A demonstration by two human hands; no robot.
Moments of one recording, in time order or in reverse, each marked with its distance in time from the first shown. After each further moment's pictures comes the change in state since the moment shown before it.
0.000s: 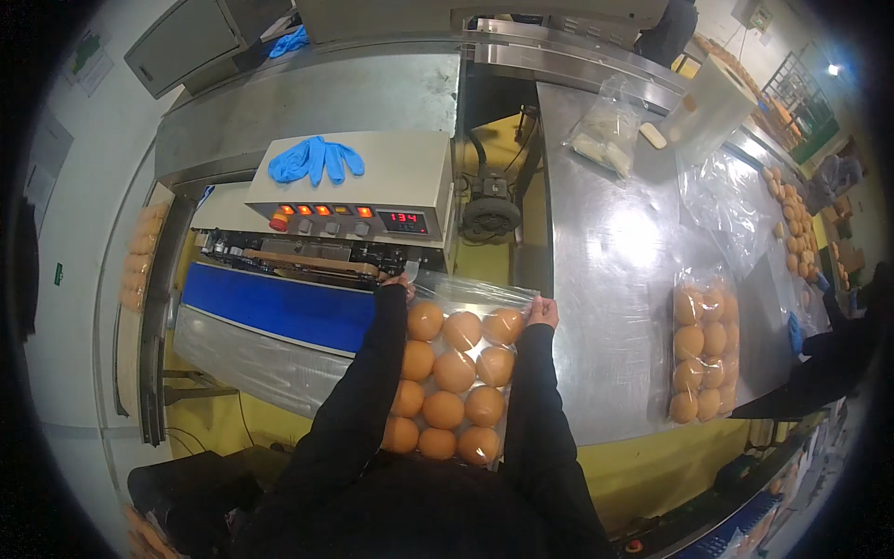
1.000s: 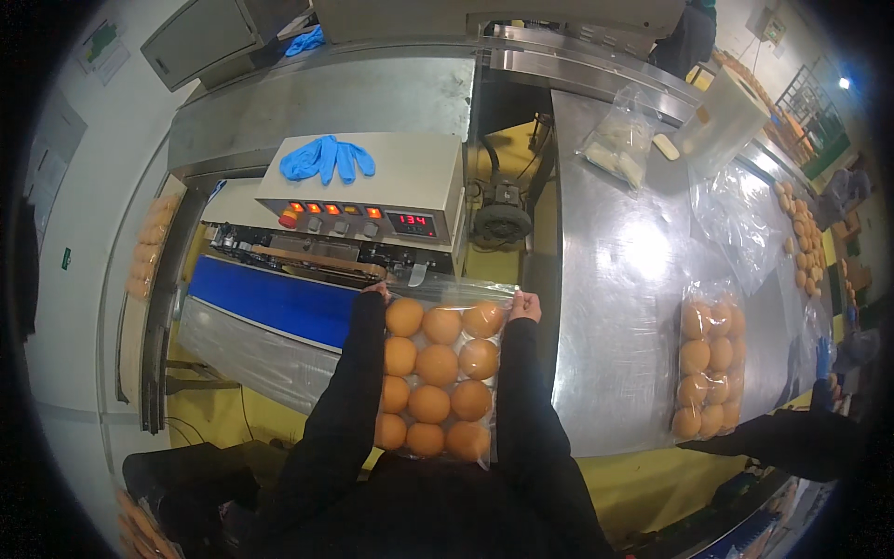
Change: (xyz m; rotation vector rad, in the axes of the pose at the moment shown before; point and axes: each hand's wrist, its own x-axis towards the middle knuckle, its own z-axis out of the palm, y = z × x) left_hand 0.059 -0.033 -0.080 0.176 -0.036 0.060; right_hand 0.001 0.010 0.043 -0.016 -0.067 -0.008
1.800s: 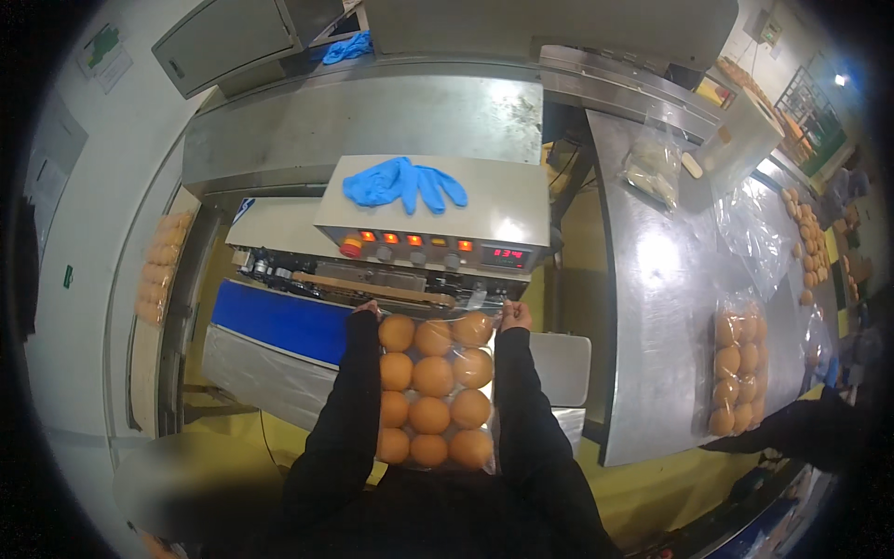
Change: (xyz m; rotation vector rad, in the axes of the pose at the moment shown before) left_hand 0.037 0.042 -0.151 0.543 -0.059 0.257; right_hand -0.069 0.008 0.146 0.094 -0.070 0.065
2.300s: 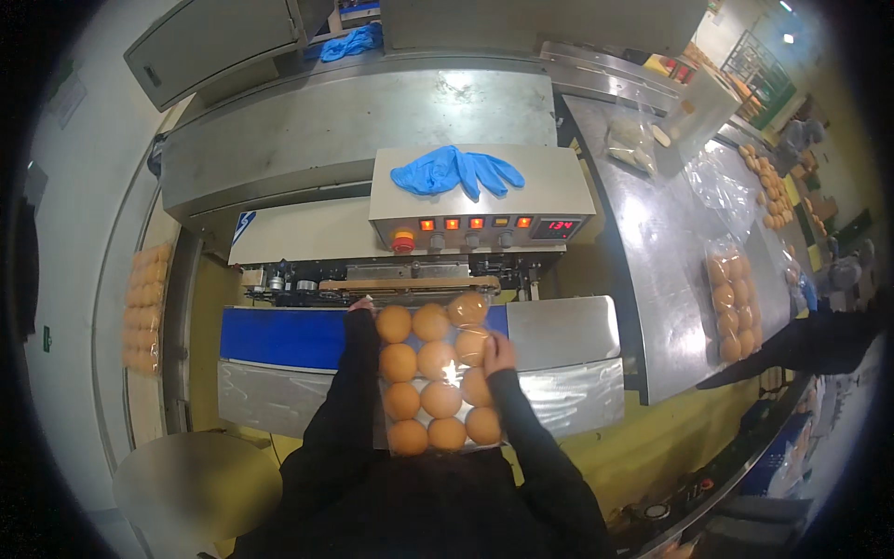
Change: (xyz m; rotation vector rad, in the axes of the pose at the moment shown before) left_hand 0.012 -0.034 -0.084 -0.684 0.192 -0.209; right_hand -0.180 0.019 0.059 -0.727 -0.079 -0.328
